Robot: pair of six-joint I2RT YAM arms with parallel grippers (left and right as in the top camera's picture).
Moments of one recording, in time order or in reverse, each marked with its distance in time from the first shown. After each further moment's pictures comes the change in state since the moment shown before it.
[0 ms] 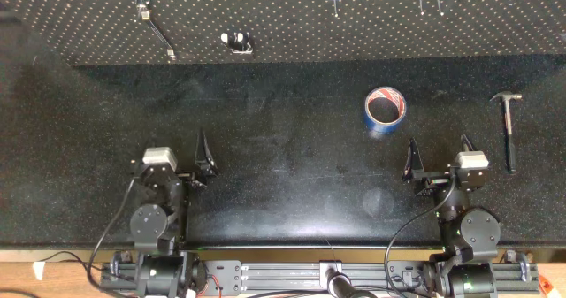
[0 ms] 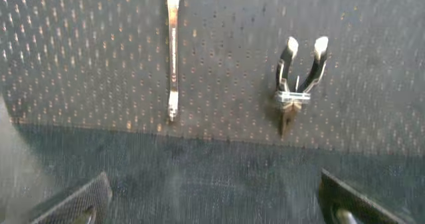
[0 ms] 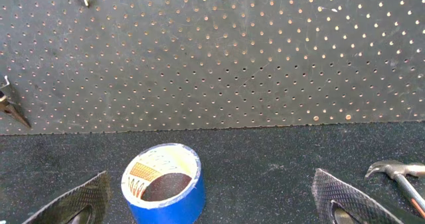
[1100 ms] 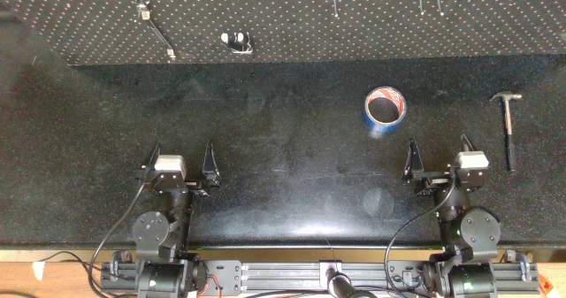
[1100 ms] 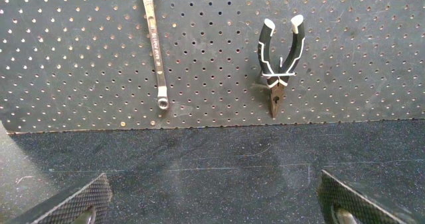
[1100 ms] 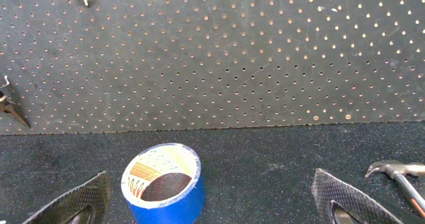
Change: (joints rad) left arm -0.026 -0.194 -0.002 -0.212 0.025 0.105; right arm 0.000 0.000 0.000 0.000 0.000 0.000
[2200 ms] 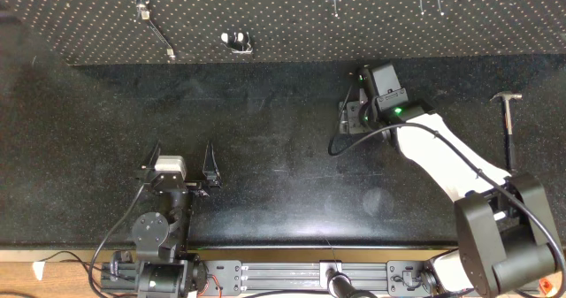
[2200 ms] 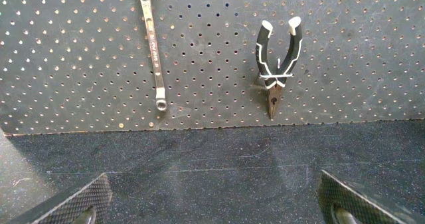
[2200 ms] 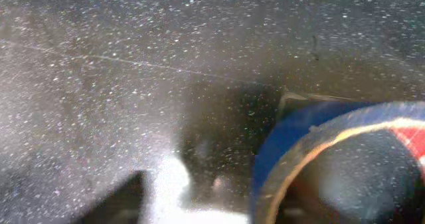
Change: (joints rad) left arm 0.000 -0.008 0.000 -0.002 0.007 0.000; right arm 0.281 1.654 0.930 -0.291 -0.099 0.162
